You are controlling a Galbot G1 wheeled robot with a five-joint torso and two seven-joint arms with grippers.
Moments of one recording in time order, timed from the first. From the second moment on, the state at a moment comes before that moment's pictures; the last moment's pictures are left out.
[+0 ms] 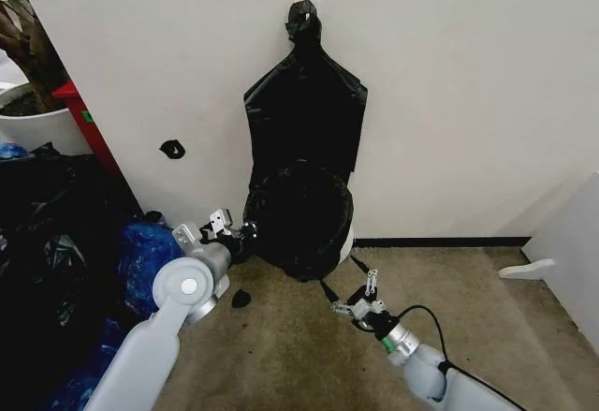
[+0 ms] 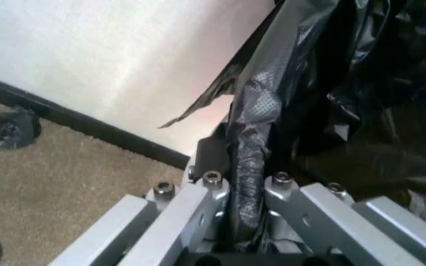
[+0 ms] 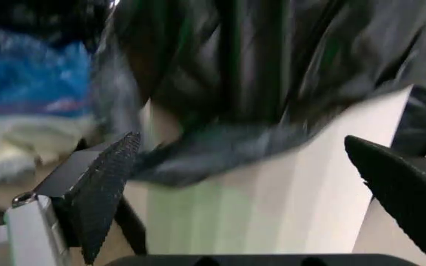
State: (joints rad) left arm 1.03 -1.17 -0.29 -1.98 -1.31 0.46 -0.55; right arm -1.04 0.97 -0.24 1.43 -0.37 0.49 0.52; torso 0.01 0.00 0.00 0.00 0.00
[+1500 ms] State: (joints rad) left arm 1.09 -0.91 -0.20 -1.57 -0.66 -0.45 0.52; right arm -1.00 0.77 -0.07 1.73 0.58 0.66 -0.29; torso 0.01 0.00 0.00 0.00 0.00
